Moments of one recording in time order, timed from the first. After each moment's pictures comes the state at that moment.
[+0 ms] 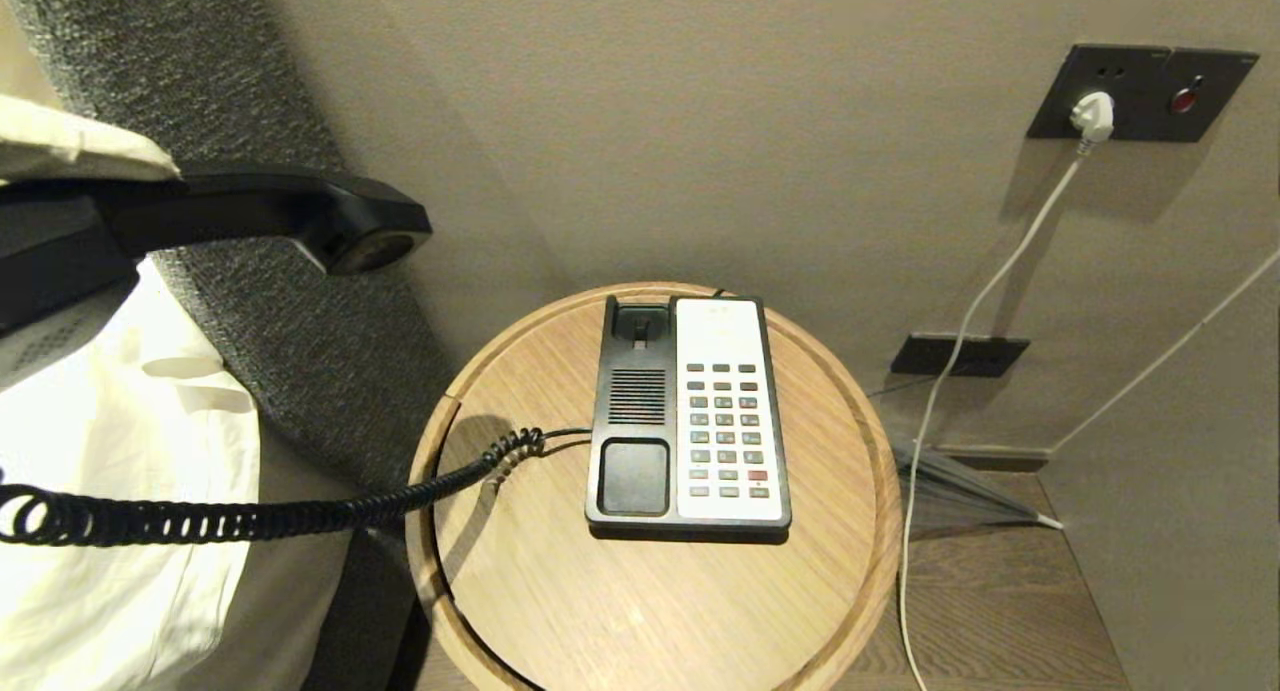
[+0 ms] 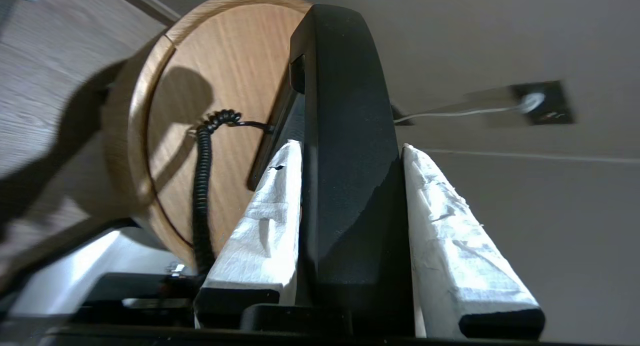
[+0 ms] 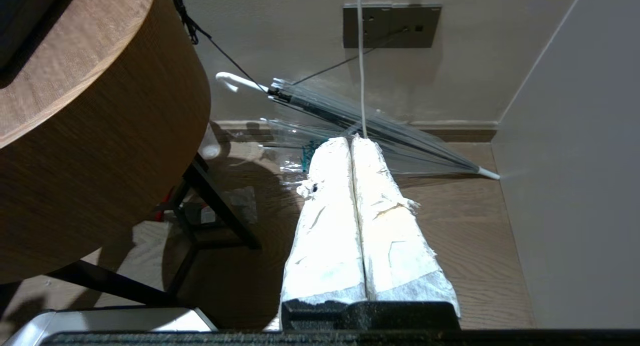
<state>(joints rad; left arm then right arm) -0.74 1.14 -1.59 0.77 0.30 -1.01 0.00 0.02 0.00 -0.02 -0.01 0.02</state>
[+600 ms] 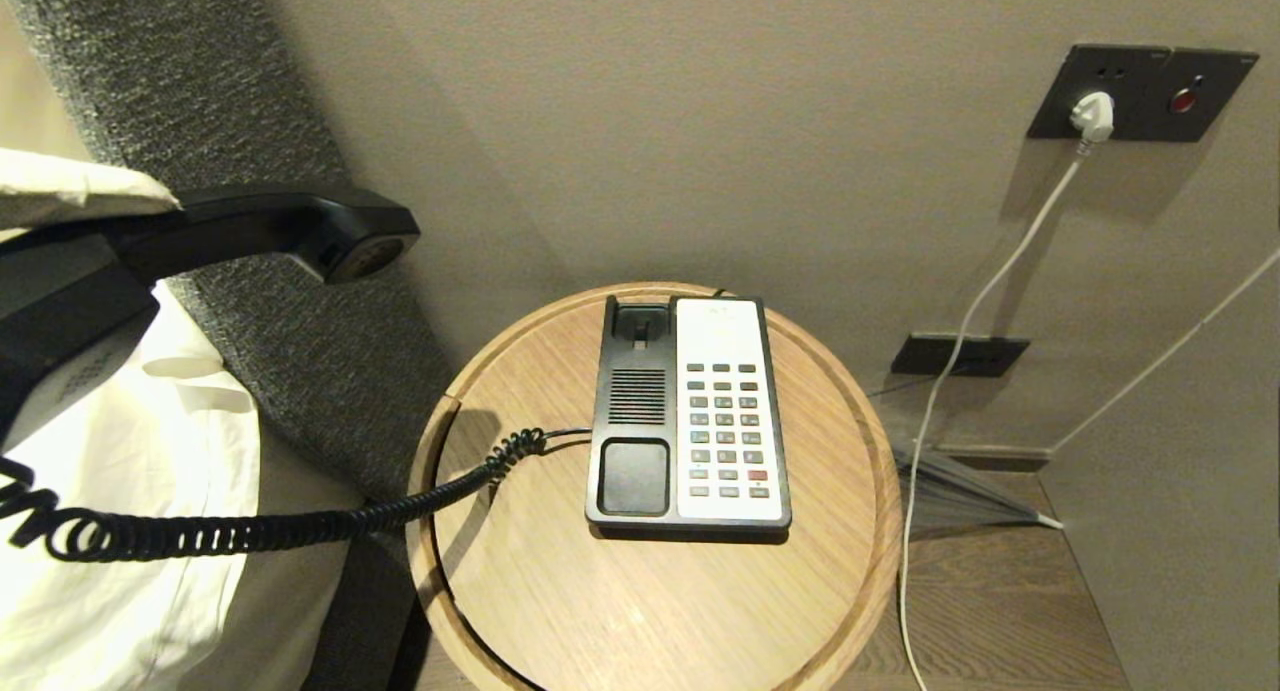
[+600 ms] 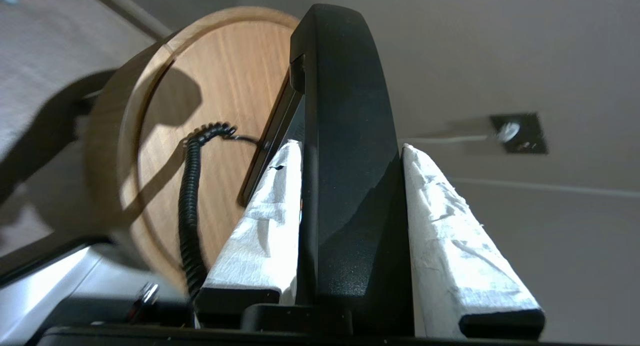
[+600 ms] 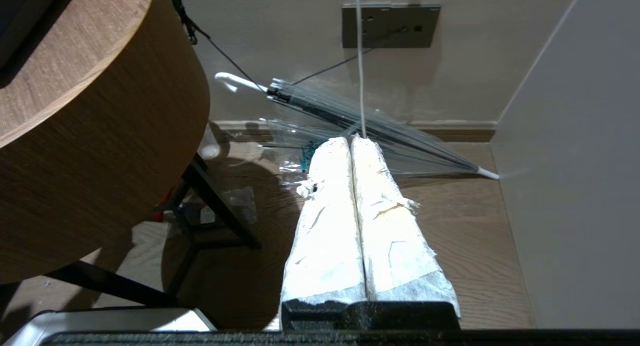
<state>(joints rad) -0.69 1.05 -1.33 0.52 0.31 -1.04 0.00 0.02 0.00 -0.02 -0.01 0.02</state>
